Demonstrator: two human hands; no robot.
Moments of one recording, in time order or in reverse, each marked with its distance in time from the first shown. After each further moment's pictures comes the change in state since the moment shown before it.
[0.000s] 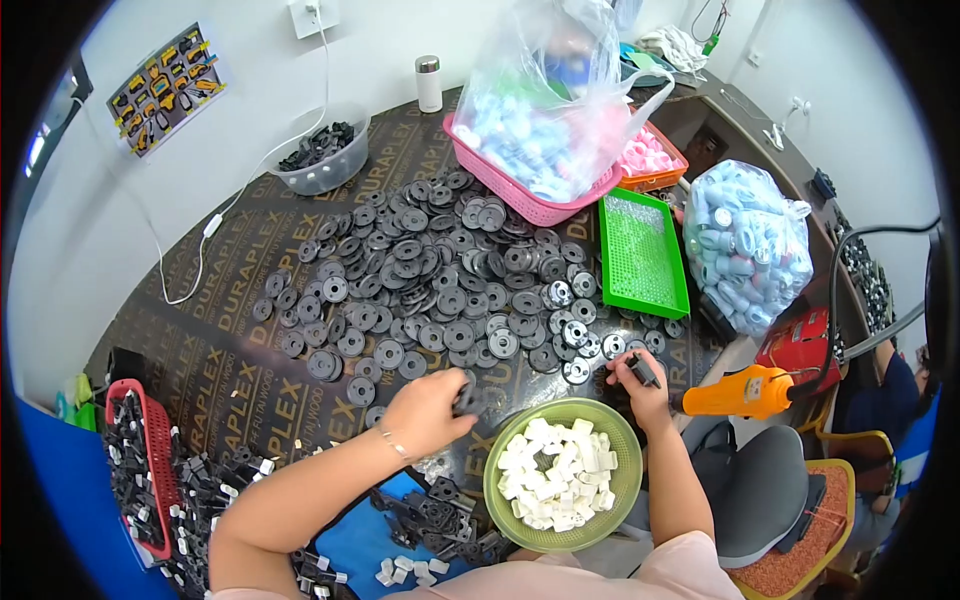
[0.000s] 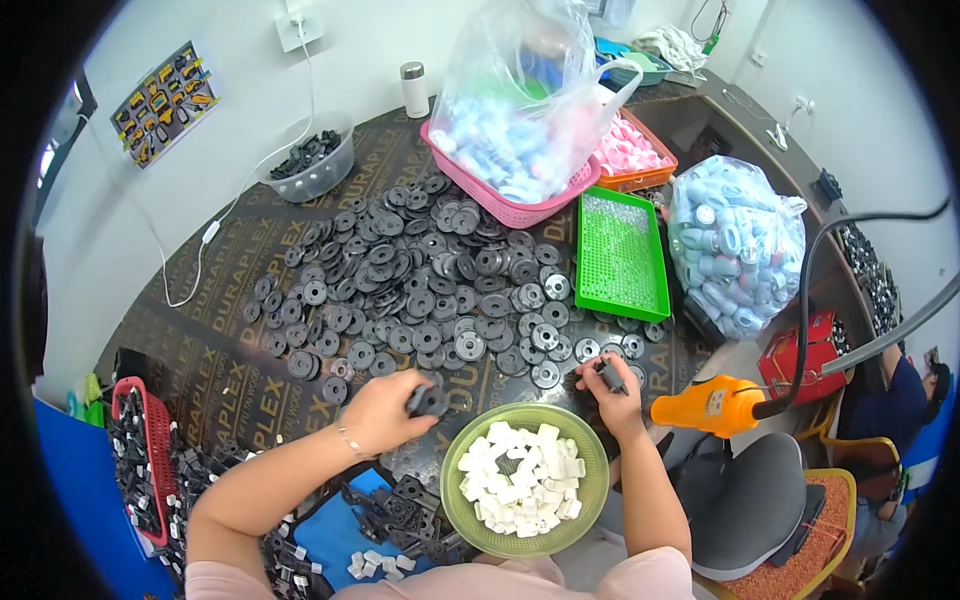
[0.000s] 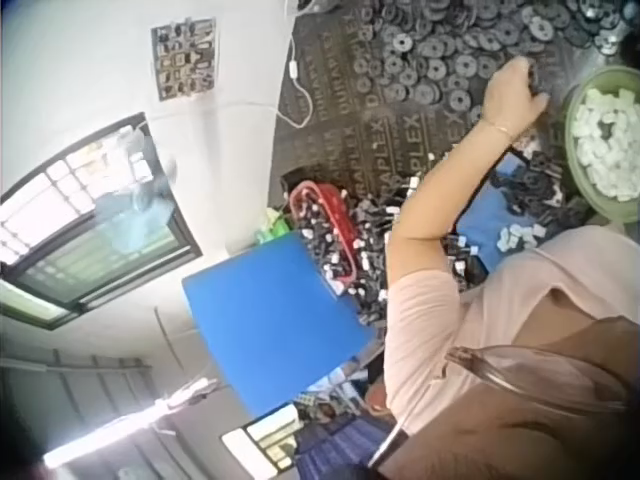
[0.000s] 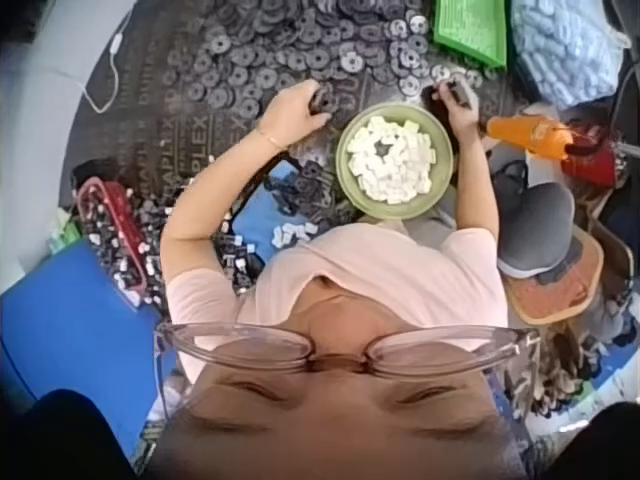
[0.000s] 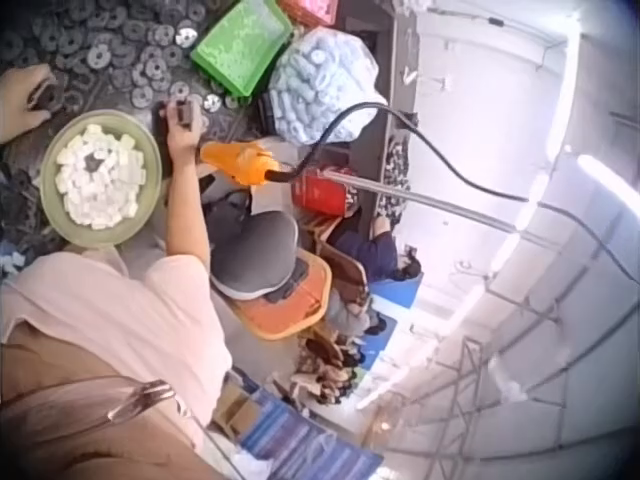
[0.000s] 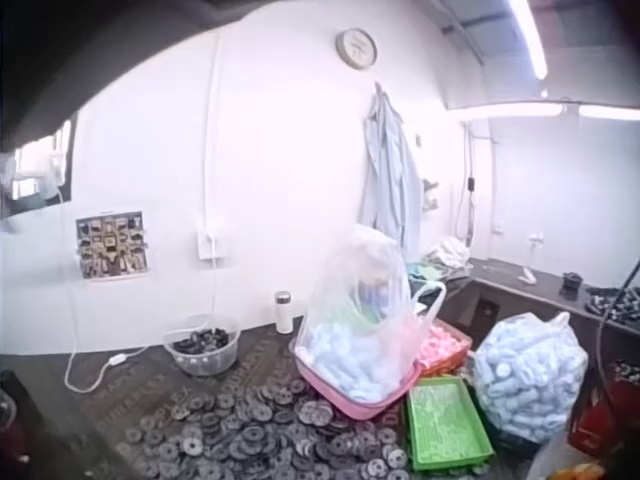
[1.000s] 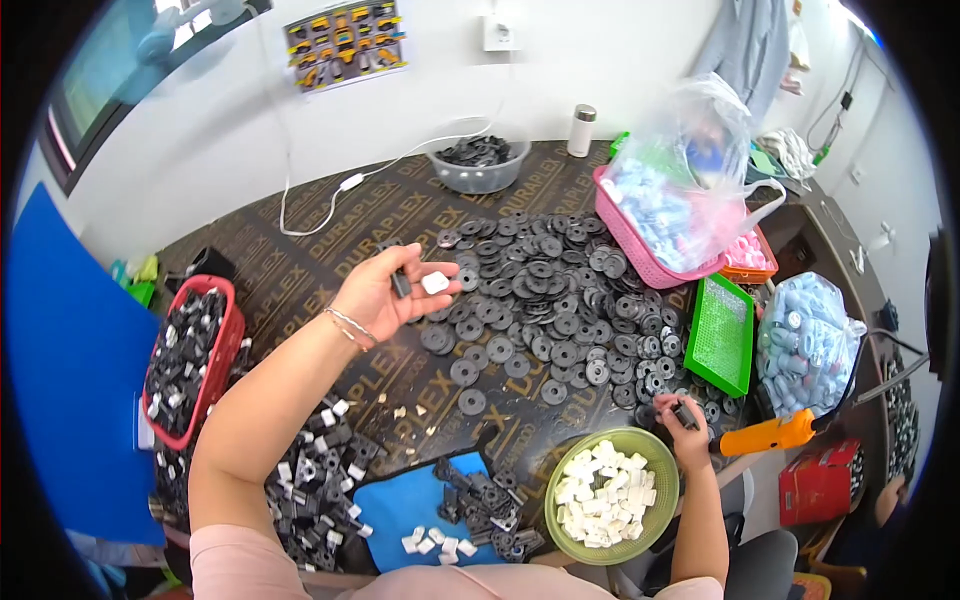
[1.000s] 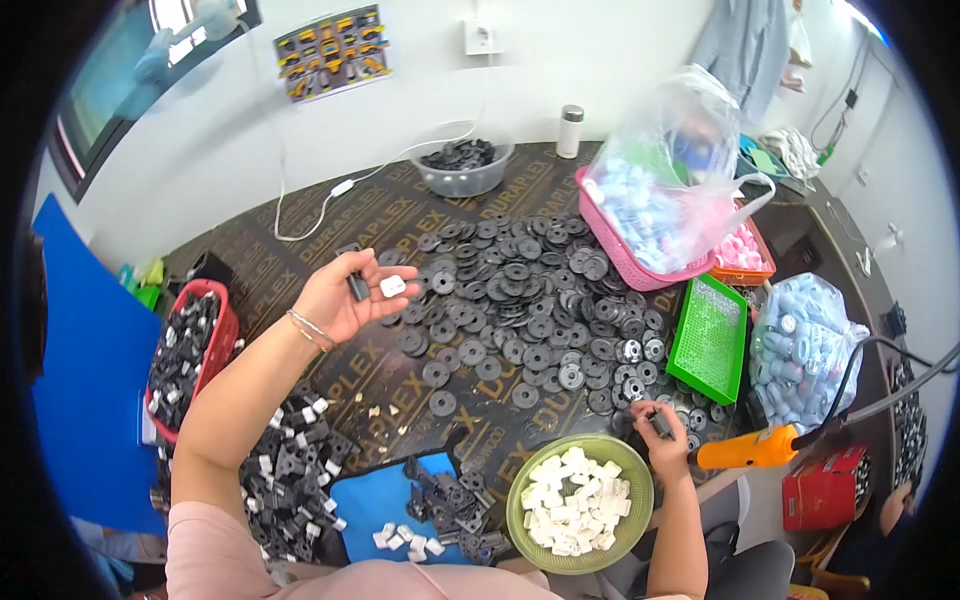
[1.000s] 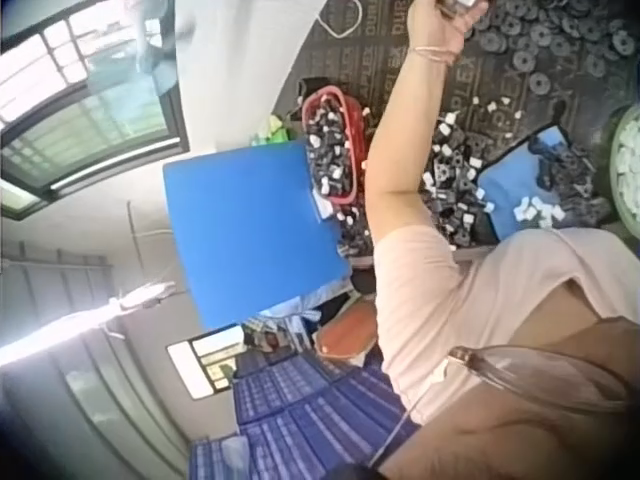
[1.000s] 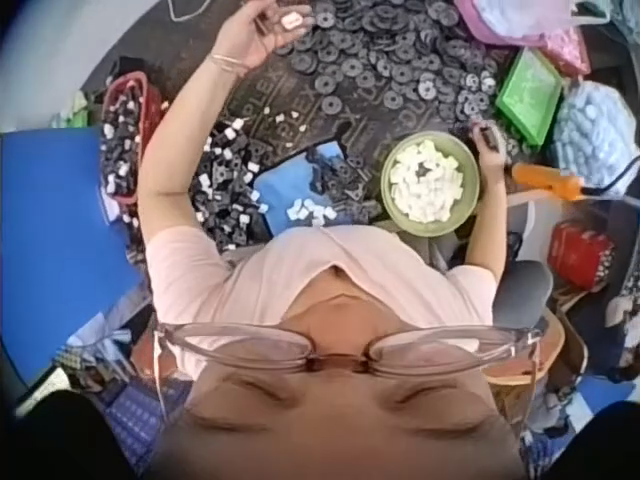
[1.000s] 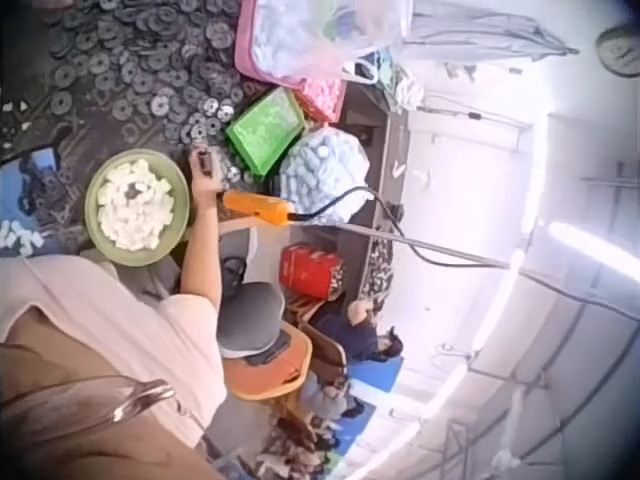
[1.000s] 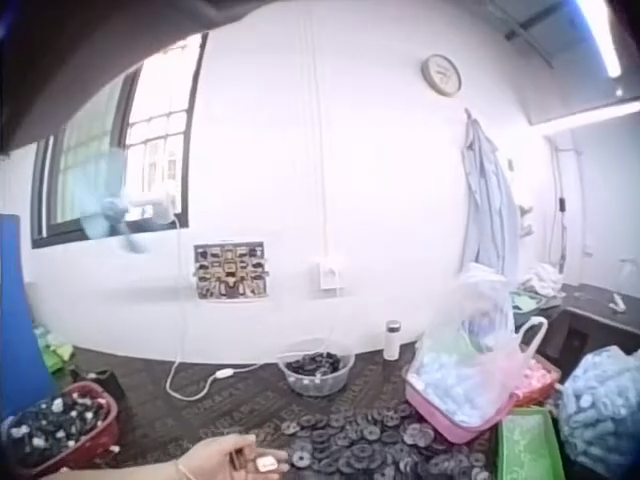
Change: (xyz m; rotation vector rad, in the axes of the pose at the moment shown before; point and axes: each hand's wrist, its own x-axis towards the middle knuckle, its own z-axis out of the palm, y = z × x) left_hand -0.054 -0.043 -0.169 -1.478 0.392 -0.227; right_hand 0.016 -0.023 0.022 -0.142 -0.215 -0.020
